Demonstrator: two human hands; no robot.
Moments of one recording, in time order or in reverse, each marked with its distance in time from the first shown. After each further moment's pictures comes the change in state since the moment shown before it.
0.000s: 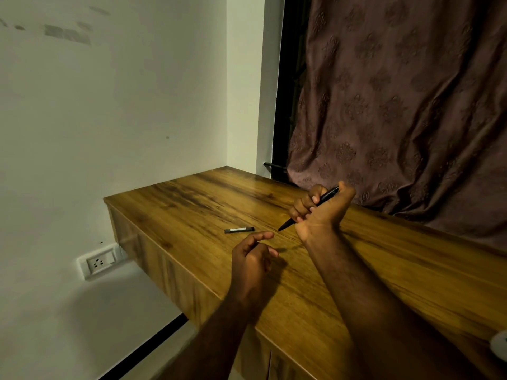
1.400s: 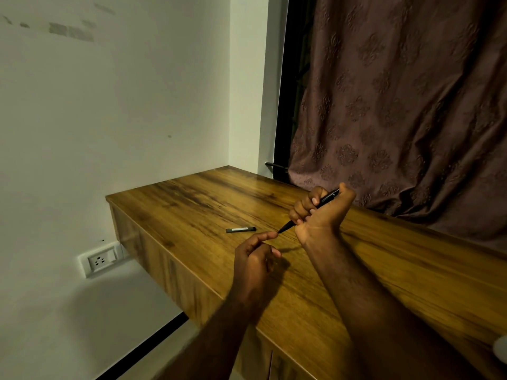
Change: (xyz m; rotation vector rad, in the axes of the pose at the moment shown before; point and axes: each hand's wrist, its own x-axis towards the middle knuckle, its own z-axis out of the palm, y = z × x) left_hand -0.007 0.008 0.003 0.010 0.005 -0.030; right_hand 0.002 0.008 -0.003 -0.009 0.010 -0.002
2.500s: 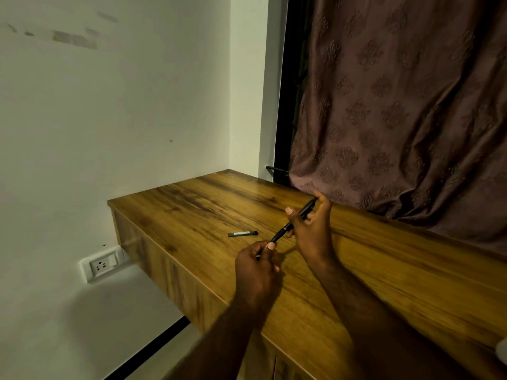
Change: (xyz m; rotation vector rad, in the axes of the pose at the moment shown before) left_hand 0.001 -0.008 0.003 0.194 0.096 0.055; right_hand -0.004 0.024 -0.034 -0.832 -0.086 -0.284
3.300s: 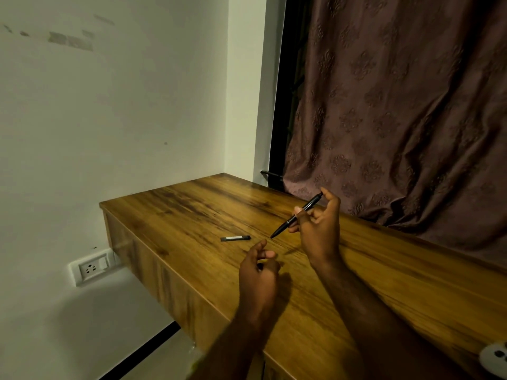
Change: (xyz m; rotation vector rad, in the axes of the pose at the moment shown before) left_hand -0.010 0.002 0.016 -0.137 -0.008 -0.059; right_hand 0.014 -0.010 -0.017 -0.007 0.094 -0.138
